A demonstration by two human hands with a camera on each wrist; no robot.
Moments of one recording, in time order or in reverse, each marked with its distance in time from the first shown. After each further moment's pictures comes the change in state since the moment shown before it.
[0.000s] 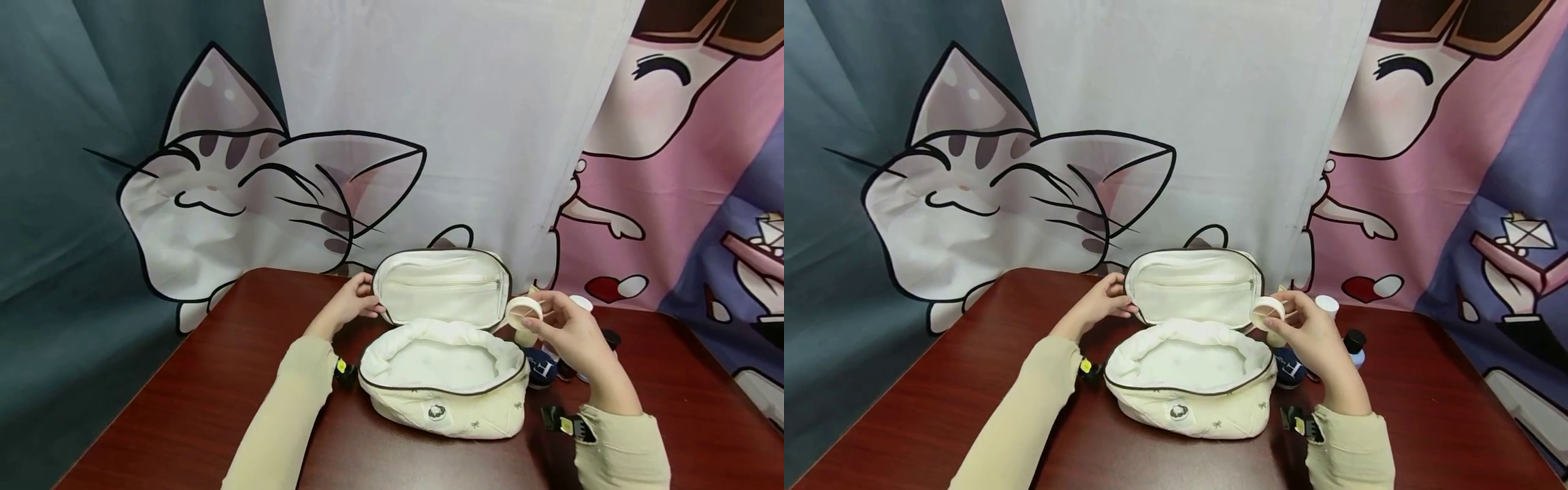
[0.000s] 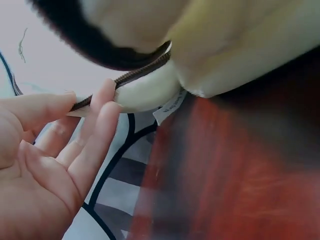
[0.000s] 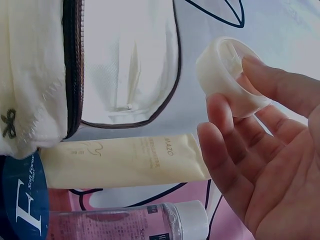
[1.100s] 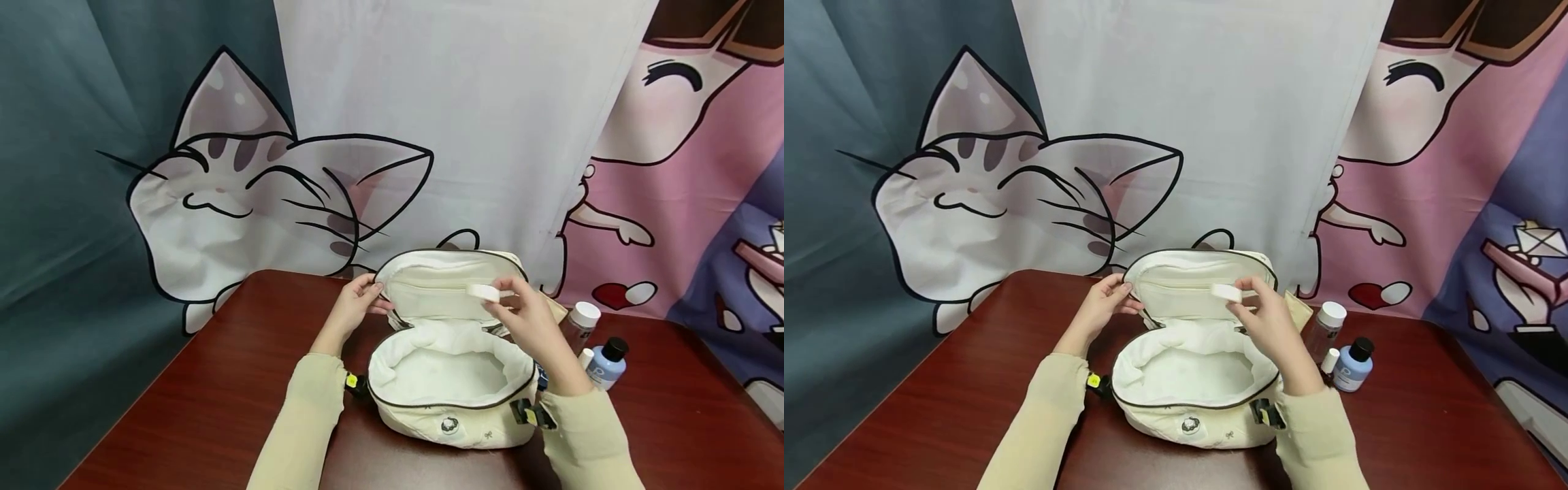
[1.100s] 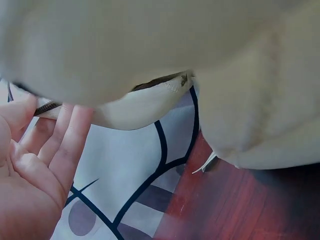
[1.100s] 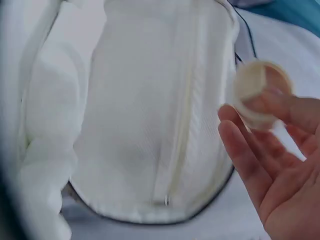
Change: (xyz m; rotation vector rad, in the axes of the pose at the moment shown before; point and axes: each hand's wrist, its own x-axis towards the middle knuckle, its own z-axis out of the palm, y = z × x) left_hand -0.020 0.010 0.015 -0.149 0.122 0.261; right_hand 0.033 -0.033 0.045 0.075 0.022 -0.147
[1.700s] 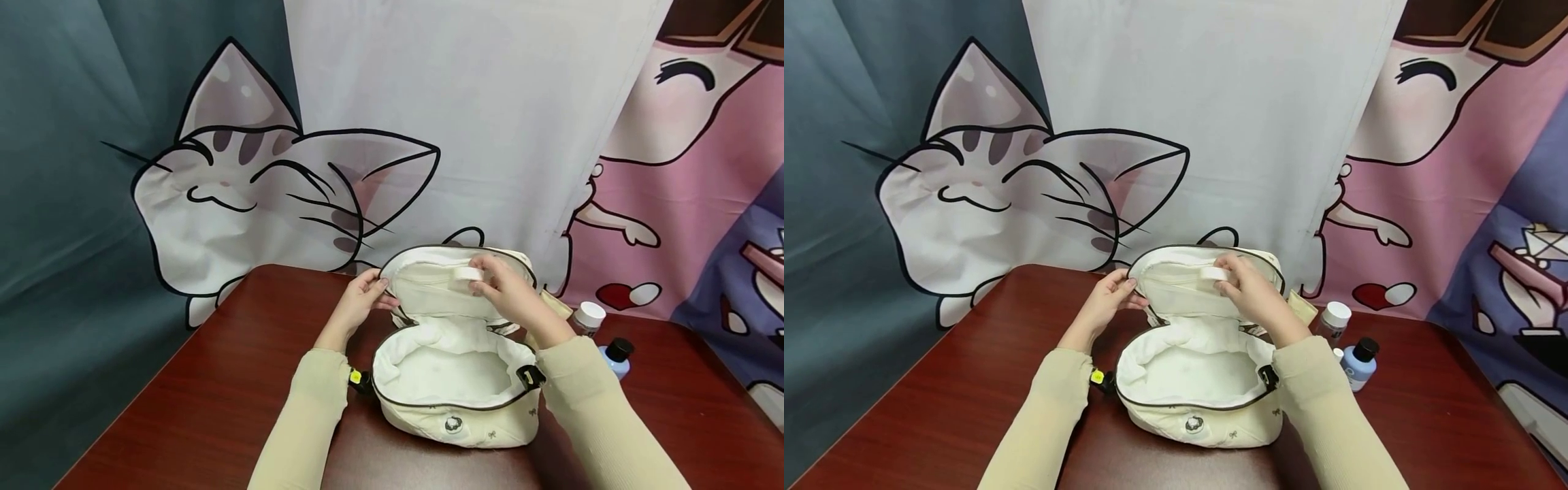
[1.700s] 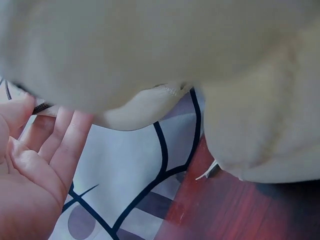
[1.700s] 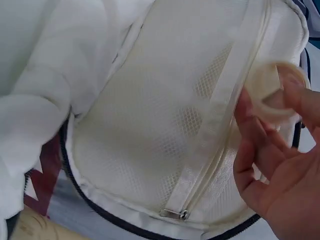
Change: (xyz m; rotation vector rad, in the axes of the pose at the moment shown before) left_hand 0.000 0.003 0.002 -0.044 -0.047 0.043; right_hand 0.053 0.004 0.012 -0.178 -0.277 -0.085
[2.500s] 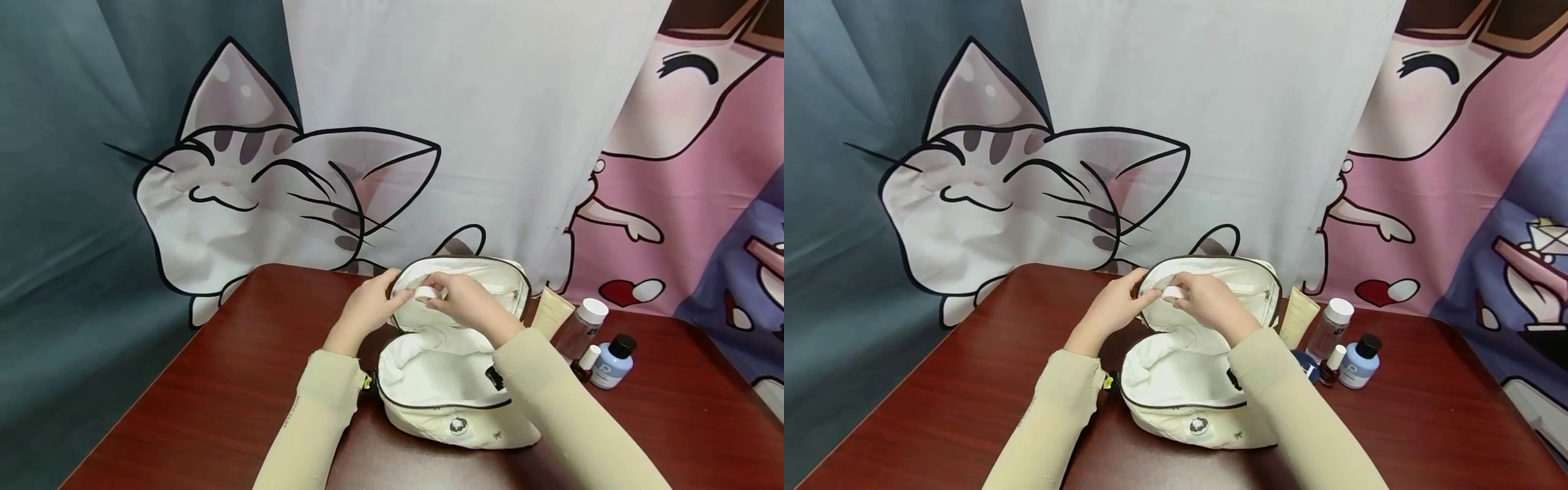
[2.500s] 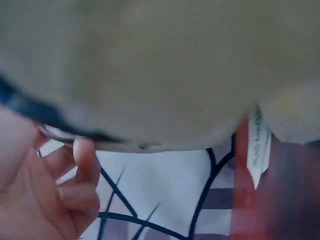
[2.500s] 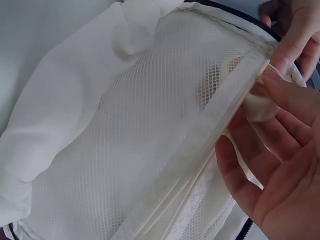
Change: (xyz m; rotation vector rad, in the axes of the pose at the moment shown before) left_hand -0.008 0.034 0.025 1.038 0.006 0.016; right_hand 0.020 -0.036 0.048 -0.217 -0.129 -0.042
